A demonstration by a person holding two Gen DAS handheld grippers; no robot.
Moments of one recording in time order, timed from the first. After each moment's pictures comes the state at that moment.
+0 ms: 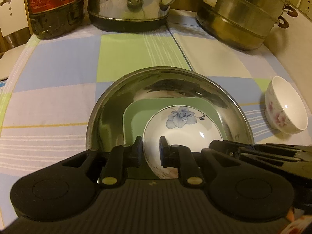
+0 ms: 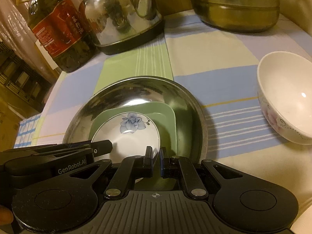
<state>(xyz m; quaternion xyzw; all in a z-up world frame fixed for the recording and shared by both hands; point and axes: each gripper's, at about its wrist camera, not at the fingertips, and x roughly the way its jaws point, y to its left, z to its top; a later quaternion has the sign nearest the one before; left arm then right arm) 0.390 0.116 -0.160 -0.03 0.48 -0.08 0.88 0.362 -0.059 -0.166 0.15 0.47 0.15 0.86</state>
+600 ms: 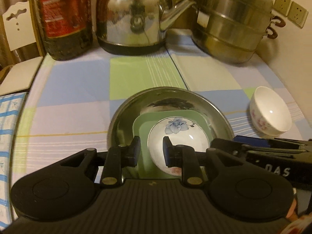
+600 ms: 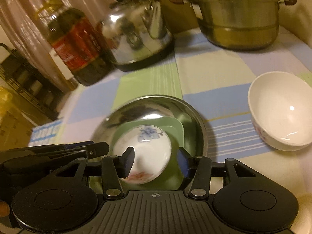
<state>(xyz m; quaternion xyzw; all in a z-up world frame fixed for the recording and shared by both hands) 0.349 0.124 -0.102 -0.01 0.44 -0.07 0.90 0.333 -0.076 -0.123 0.17 0.43 0.18 0.87</state>
